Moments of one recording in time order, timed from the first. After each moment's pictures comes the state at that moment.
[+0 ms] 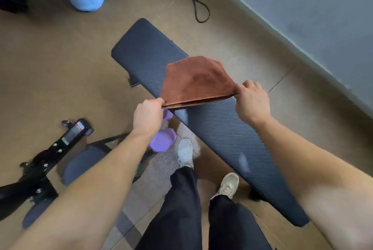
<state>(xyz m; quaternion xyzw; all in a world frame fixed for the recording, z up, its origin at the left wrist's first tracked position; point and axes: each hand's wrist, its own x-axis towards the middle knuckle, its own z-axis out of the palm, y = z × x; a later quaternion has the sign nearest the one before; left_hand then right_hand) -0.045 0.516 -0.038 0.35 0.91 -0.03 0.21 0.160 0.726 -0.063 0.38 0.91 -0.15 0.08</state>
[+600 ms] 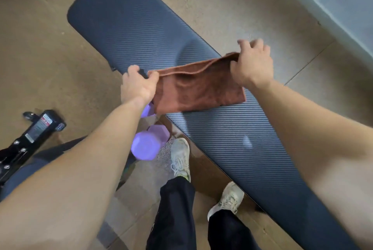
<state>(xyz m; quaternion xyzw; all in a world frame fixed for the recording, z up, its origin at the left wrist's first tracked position) -0.108 0.568 -0.247 0.04 0.95 0.16 0.28 0.068 0.778 -0.246 0.47 0.85 -0.21 0.08</state>
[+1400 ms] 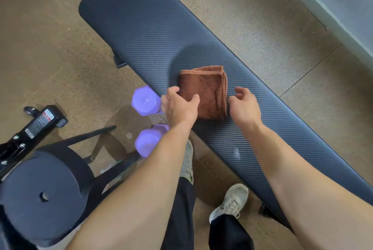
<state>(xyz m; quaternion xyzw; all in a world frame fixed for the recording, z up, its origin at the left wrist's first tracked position) -0.007 0.563 -0.271 0.00 0.92 0.27 0.30 0.100 0.671 -0.252 0.63 0.60 -0.49 0.07</state>
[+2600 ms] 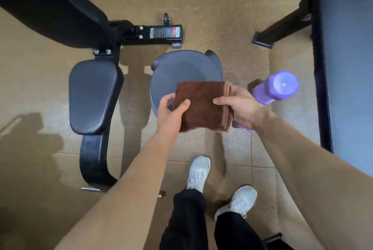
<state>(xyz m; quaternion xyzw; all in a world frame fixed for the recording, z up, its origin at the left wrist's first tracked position) -0.006 0.072 -0.188 -0.38 0.62 0.67 0.14 -0.042 0.263 -0.187 0.25 0.54 -0.73 0.34</state>
